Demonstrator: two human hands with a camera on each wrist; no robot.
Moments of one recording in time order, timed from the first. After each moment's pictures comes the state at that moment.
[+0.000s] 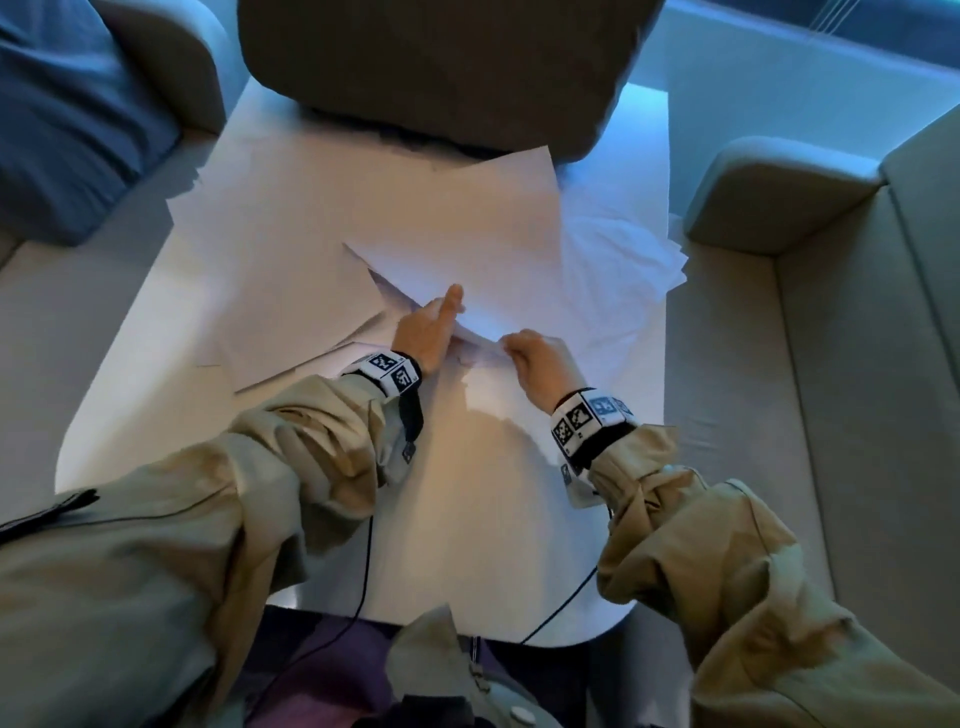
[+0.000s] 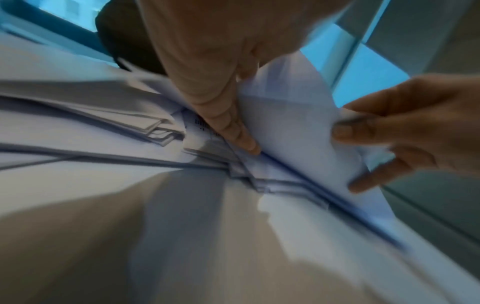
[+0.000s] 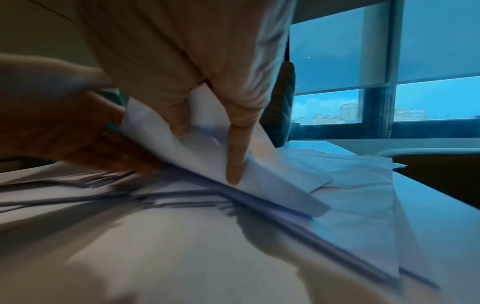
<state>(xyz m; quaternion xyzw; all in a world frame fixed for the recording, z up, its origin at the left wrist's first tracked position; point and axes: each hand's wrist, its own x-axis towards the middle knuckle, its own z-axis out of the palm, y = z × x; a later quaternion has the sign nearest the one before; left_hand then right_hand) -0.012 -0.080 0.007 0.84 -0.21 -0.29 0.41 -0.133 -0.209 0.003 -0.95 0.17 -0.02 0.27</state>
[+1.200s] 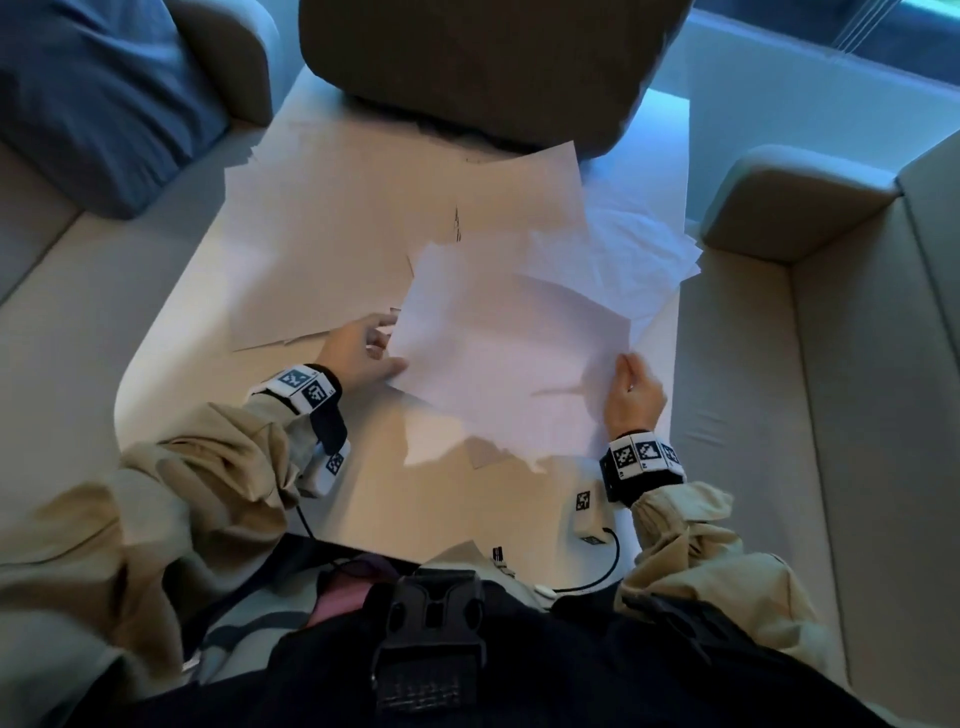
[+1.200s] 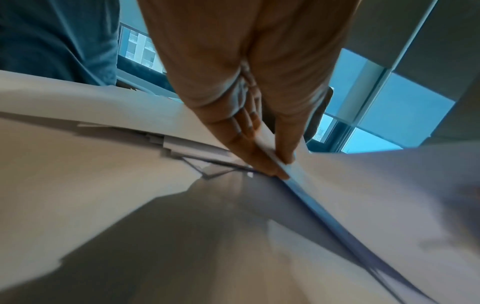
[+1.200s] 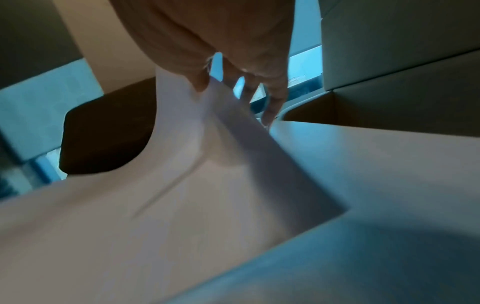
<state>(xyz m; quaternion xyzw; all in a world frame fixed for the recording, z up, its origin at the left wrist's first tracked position) -0.018 0.053 -0.003 0.86 -0.21 -0.27 0.37 -0.230 -0.205 -0.012 -0.77 0.48 -0.24 0.35</state>
